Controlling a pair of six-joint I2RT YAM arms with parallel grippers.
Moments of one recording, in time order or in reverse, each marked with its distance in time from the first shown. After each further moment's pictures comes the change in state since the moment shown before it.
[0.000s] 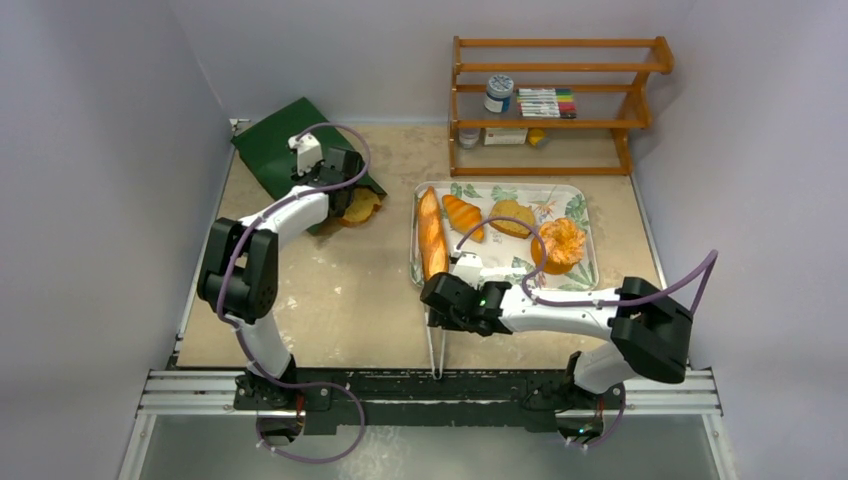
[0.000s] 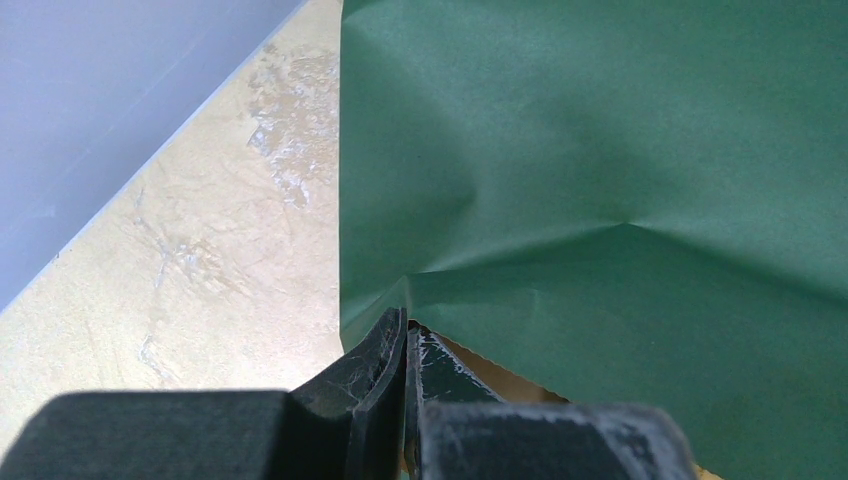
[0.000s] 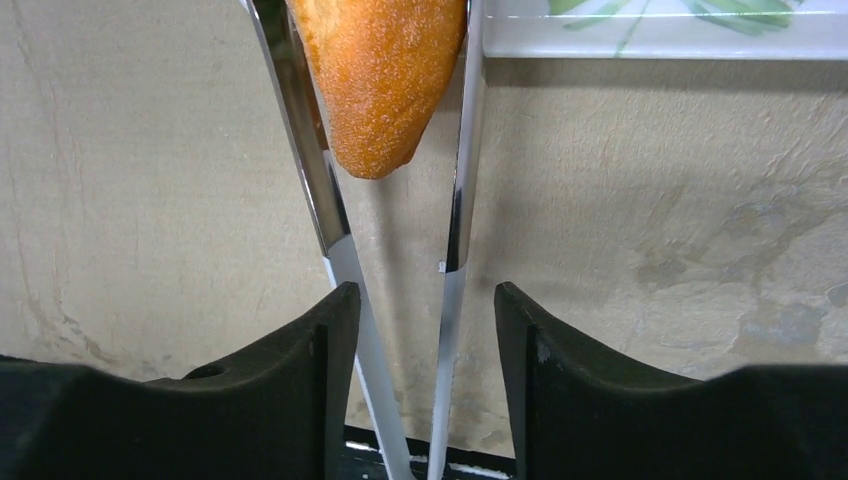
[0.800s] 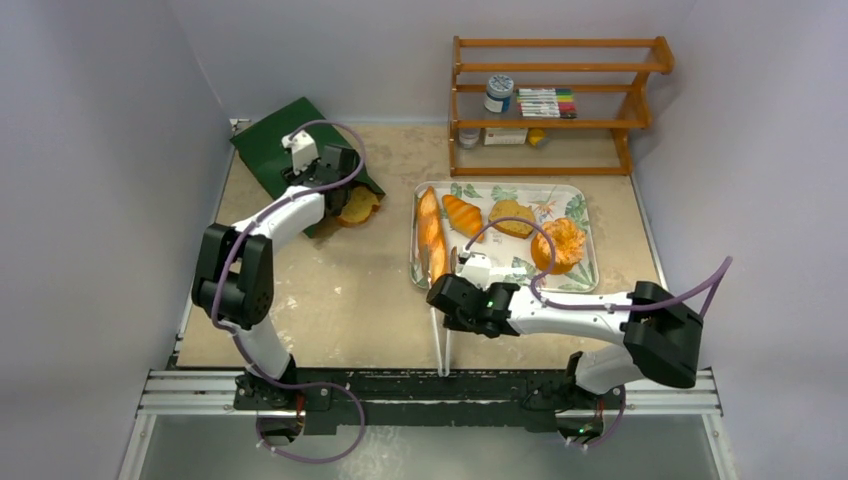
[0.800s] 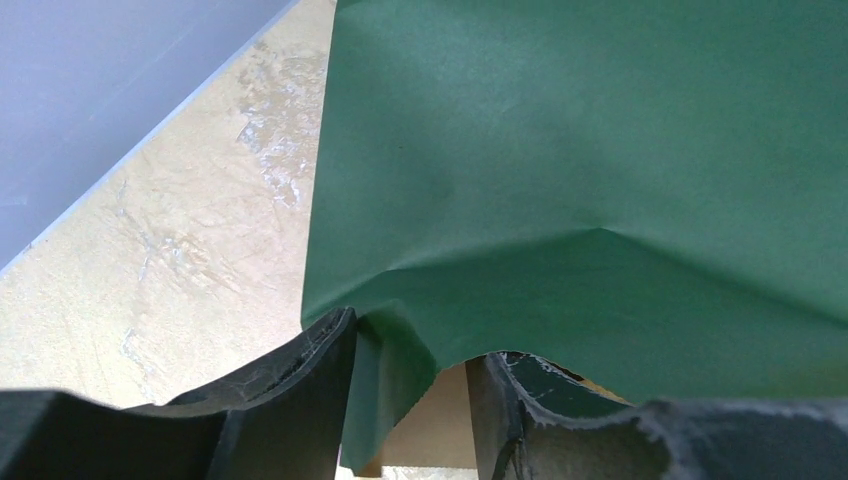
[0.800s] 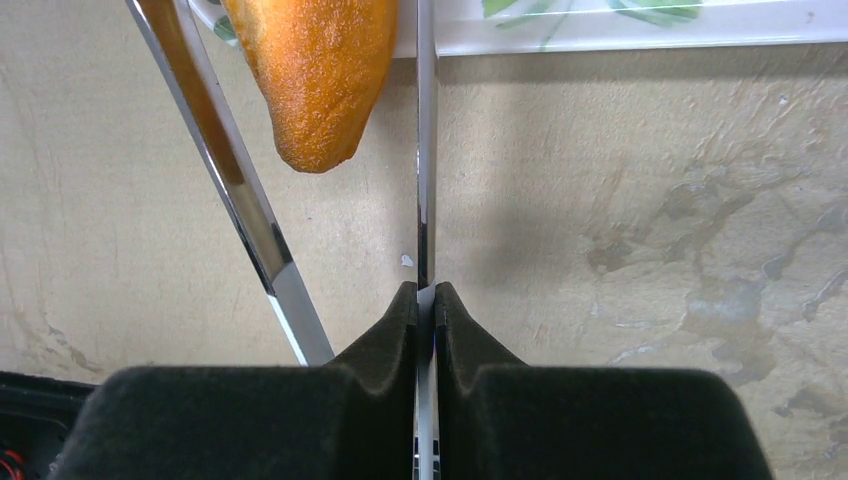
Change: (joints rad) left arm 0.010 -0.032 -0.005 -0.007 0.031 -0.042; right arm 0.002 -0.042 -0.027 -0.043 0.032 0.039
